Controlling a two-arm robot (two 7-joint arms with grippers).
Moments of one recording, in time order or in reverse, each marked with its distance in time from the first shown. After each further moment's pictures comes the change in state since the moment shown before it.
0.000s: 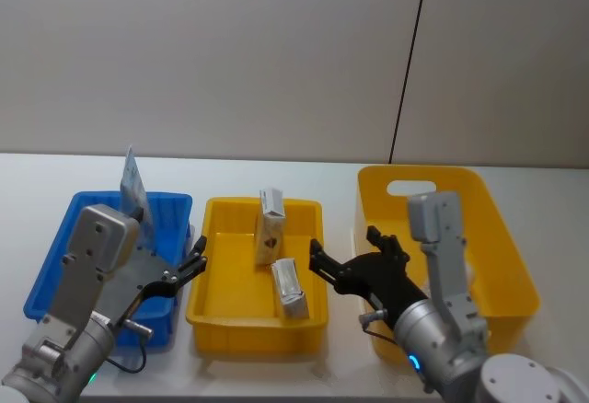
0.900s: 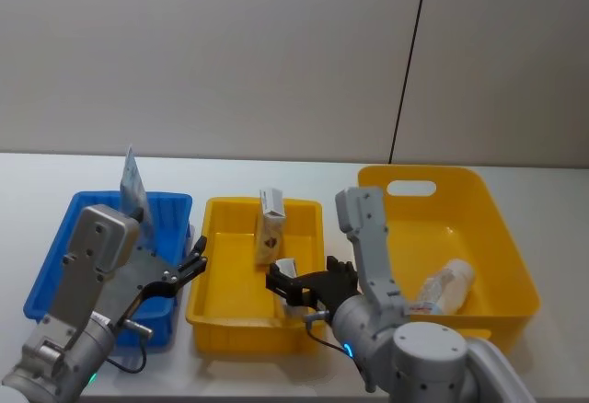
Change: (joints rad) left arm 0.000 0.000 0.000 0.000 0.000 0.000 0.000; right arm 0.111 -0.172 -0.039 0.130 -0.038 0.280 -0.145
